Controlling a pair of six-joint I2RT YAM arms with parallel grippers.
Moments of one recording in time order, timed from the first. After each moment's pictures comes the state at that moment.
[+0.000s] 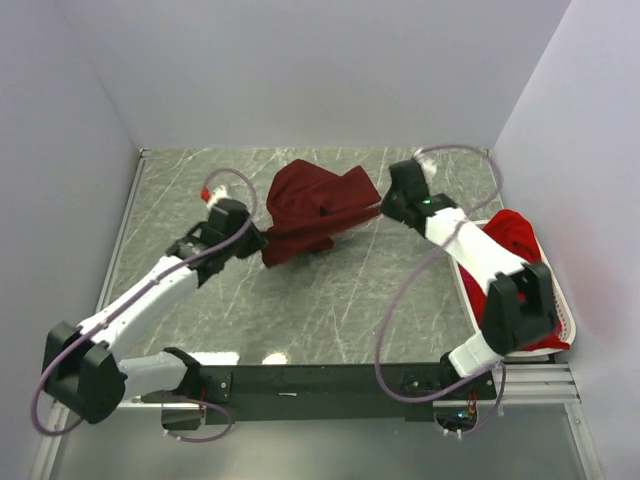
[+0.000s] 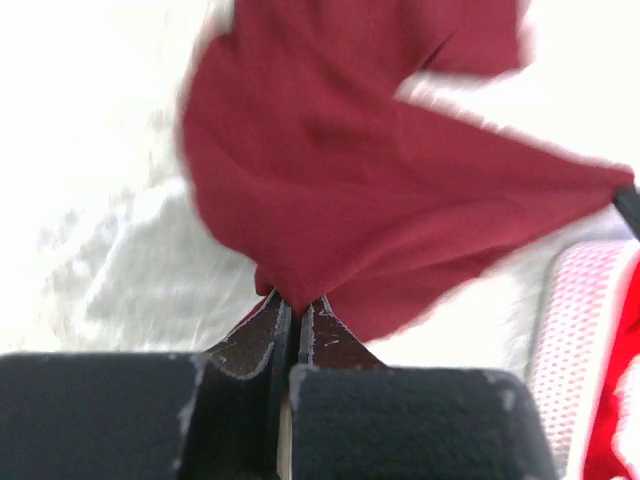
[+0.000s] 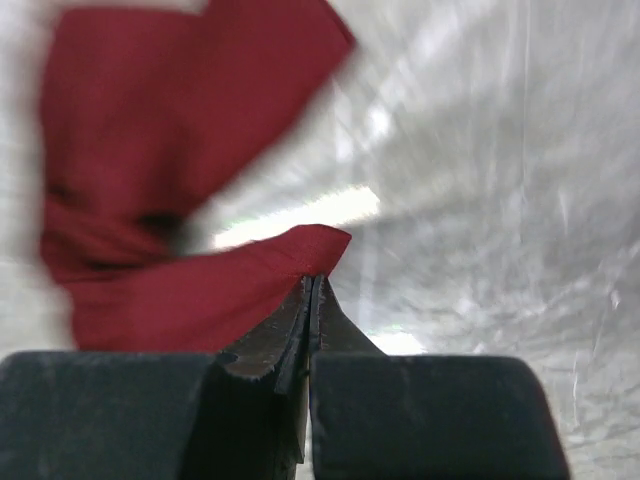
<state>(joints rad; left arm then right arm) -0.52 1.20 0.87 -0.38 -0.15 -0.93 0.38 1.58 1.18 -0.40 0.27 0.69</state>
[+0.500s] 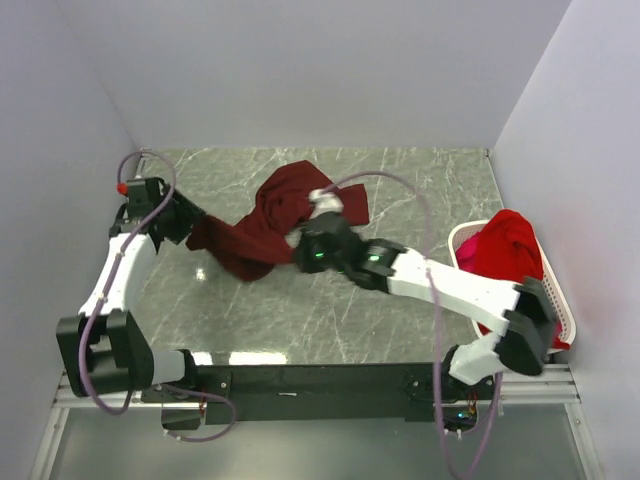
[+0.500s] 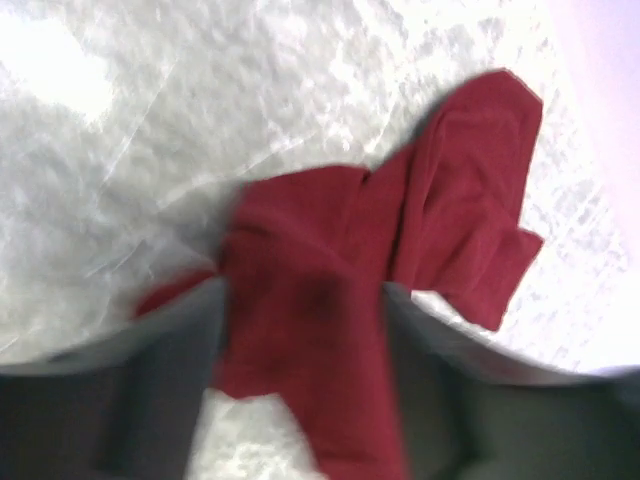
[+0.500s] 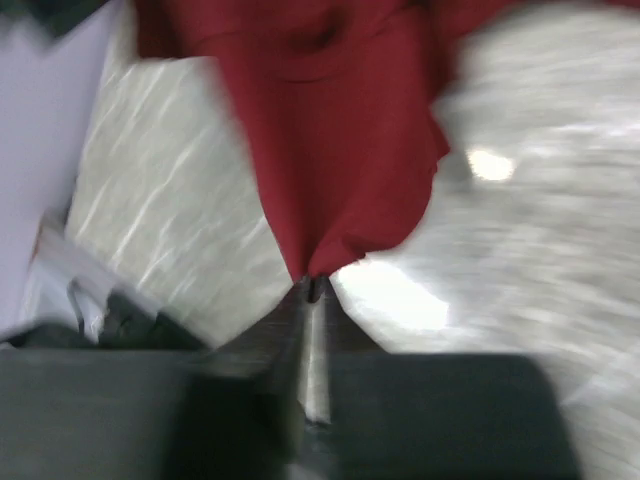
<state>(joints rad) 0.11 1.27 0.98 -0.44 0.11 -0.80 0.97 1.41 1.16 -0.34 0.21 0.73</state>
